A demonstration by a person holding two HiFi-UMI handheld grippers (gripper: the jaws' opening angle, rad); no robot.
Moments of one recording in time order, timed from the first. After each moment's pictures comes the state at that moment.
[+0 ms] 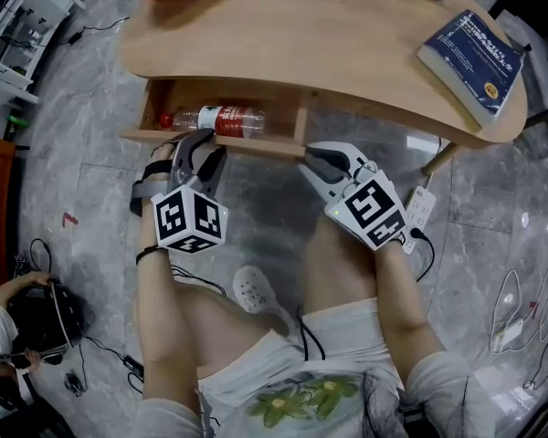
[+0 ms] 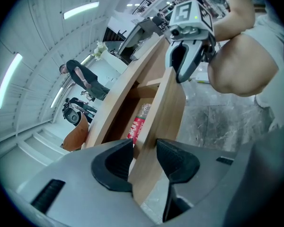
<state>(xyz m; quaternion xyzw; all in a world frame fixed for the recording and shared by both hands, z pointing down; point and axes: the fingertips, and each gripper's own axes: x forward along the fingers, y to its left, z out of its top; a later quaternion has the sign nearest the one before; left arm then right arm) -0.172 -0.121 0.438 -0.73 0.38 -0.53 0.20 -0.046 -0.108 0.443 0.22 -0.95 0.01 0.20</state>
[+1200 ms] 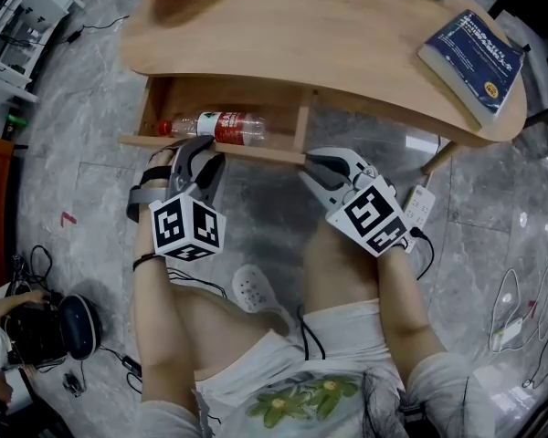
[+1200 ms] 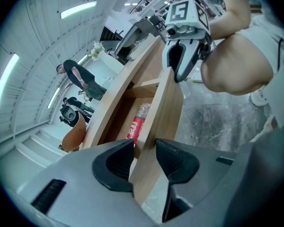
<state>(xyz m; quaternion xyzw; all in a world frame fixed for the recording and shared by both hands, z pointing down) -0.173 -0.105 0.440 -0.74 0.37 -0.53 0.20 -0.047 -0.092 0.446 0.21 -0.95 -0.01 0.23</state>
